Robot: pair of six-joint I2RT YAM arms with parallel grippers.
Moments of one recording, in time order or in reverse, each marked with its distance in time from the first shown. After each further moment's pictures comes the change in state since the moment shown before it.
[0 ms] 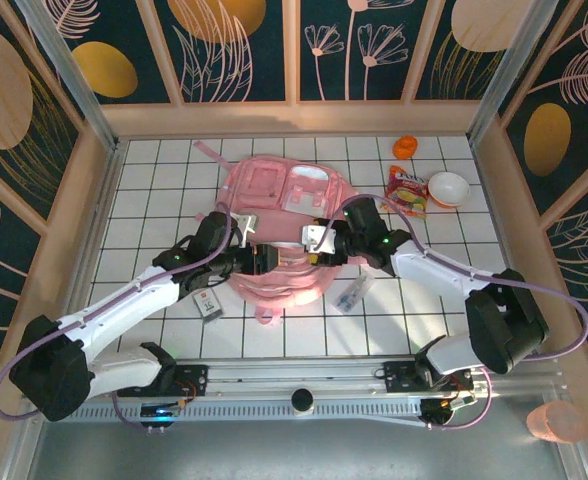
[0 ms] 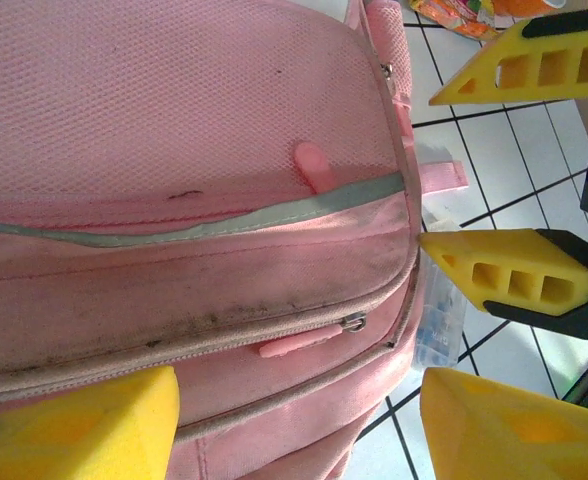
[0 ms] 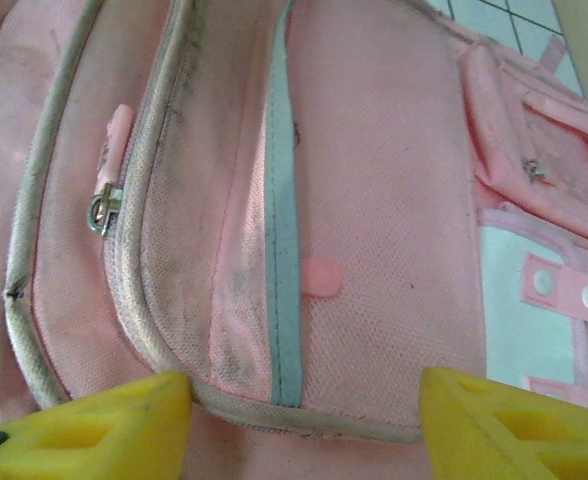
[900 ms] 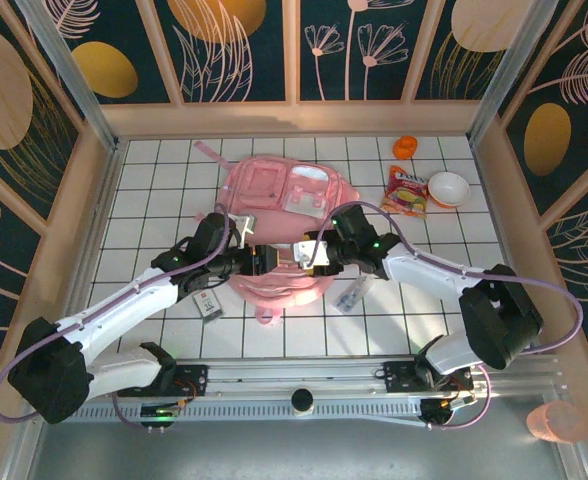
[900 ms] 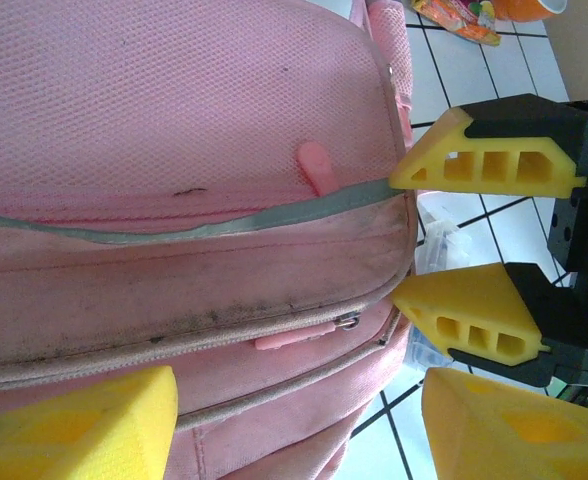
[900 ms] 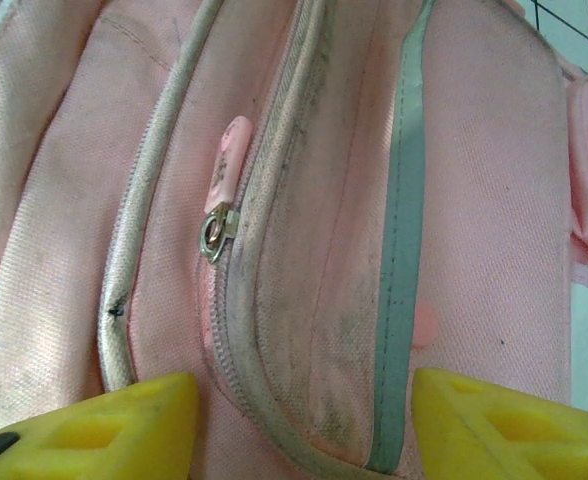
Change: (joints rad) left arm 0.006 -0.013 -0.011 0.002 0.005 -0.022; right arm 0.075 0.039 0.000 -0.027 0.036 -0.105
